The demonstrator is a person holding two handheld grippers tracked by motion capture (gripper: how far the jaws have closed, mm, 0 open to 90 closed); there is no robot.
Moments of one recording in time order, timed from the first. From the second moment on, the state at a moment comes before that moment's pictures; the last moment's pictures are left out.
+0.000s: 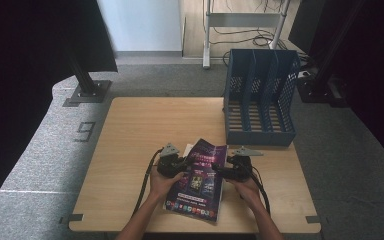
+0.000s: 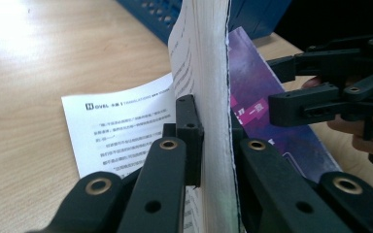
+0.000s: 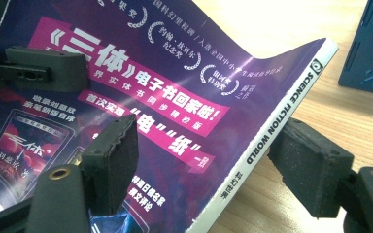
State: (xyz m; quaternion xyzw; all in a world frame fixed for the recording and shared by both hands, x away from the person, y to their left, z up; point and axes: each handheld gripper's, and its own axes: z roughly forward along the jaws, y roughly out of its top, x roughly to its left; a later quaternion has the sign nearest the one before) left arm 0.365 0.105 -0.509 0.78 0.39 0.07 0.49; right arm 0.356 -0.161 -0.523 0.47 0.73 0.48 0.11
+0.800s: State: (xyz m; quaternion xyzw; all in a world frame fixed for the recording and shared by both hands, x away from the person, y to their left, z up) left arm 0.388 0.102 -0.537 0.79 0.43 0.03 0.43; right arm 0.362 -0.154 -0.529 0.48 0.74 0.46 0.11
